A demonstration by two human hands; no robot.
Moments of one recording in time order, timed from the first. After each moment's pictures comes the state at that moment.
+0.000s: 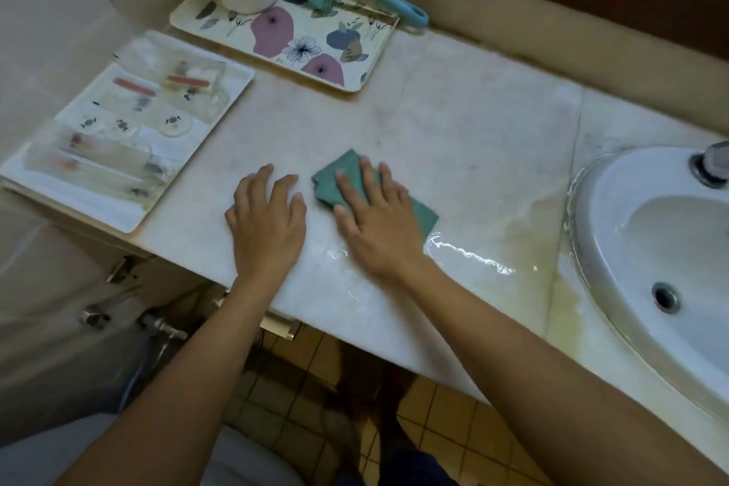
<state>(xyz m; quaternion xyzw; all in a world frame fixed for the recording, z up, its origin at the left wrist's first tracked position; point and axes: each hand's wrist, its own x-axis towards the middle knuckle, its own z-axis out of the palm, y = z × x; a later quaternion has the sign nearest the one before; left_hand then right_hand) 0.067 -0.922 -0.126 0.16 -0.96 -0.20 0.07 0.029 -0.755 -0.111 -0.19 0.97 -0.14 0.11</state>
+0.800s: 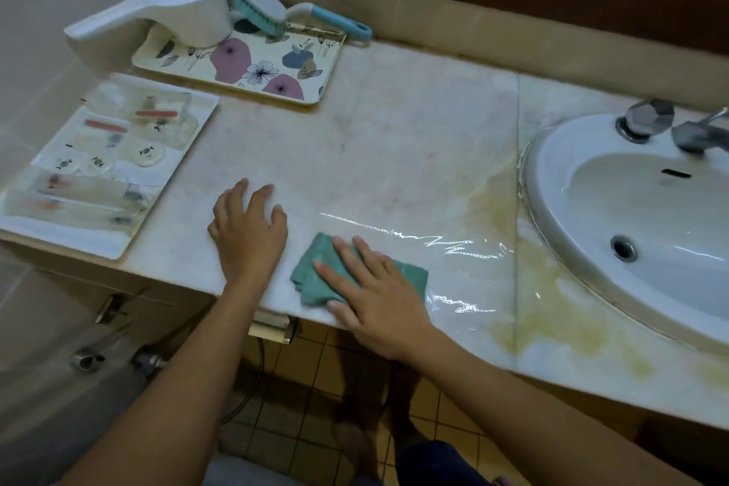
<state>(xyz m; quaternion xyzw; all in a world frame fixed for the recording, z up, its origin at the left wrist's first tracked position) 0.069 -0.921 -0.126 0.16 -0.96 -0.22 0.08 0.144 -0.716 -0.111 -0.28 0.95 -0.11 0.09</state>
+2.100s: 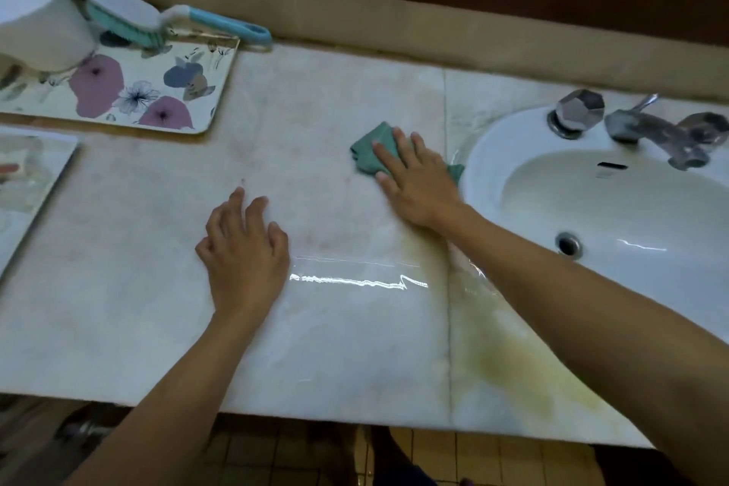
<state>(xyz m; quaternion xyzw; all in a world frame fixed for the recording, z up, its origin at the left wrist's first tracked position) 0.018 -0.796 -0.130 0.08 -0.98 -0.14 0.08 -0.066 -0.536 -0.115 -0.08 0.99 -0.07 0.10</state>
